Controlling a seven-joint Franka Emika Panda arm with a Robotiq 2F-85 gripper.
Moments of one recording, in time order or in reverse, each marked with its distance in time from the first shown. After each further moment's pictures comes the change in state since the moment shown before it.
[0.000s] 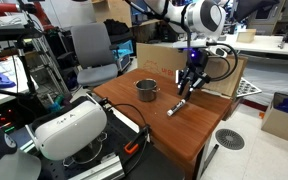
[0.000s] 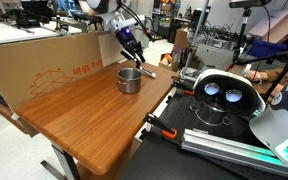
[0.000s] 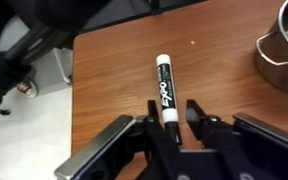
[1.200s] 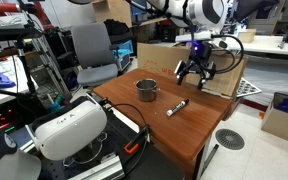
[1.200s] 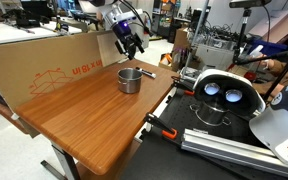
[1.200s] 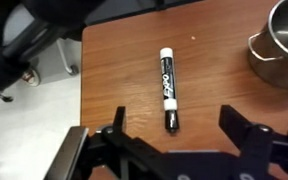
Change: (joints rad) arm 0.001 0.011 0.001 0.090 -0.009 -0.035 -0.046
